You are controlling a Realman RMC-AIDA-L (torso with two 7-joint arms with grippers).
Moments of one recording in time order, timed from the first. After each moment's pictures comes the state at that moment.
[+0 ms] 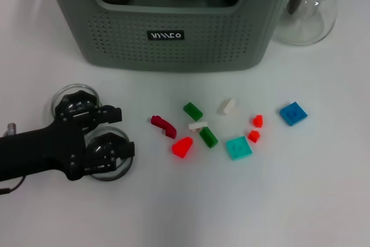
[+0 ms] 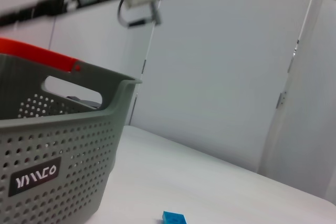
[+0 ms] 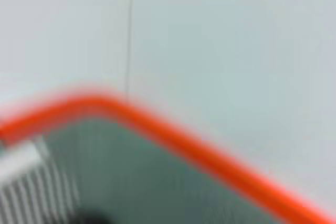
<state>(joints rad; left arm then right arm) -0.35 -2.14 0.29 0.67 2.24 1.93 -1.12 1.03 2.10 -1.22 -0.91 -2.51 -0.74 2.52</state>
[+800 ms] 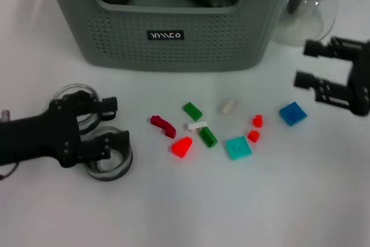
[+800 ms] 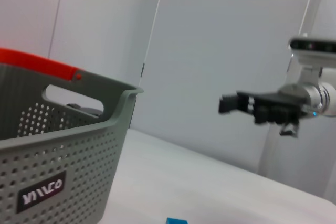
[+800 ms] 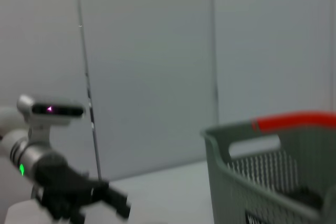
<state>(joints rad) -0.38 -2.13 0.28 0.71 2.25 1.95 -1.16 0.27 2.07 -0.88 -0.93 -1.66 -1.72 1.33</state>
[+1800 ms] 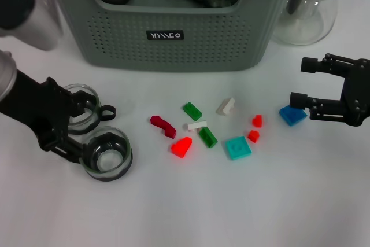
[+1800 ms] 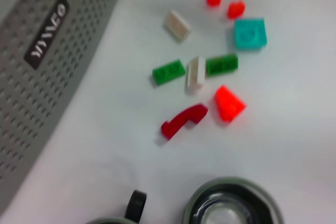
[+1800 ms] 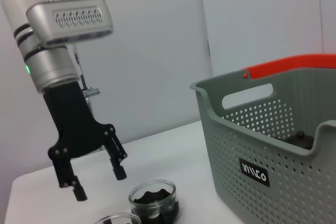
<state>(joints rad) -0.44 -2.17 1.17 1.74 2.66 1.98 -2.01 0.36 2.08 -0.72 -0.84 -1.88 -1.74 1.35</state>
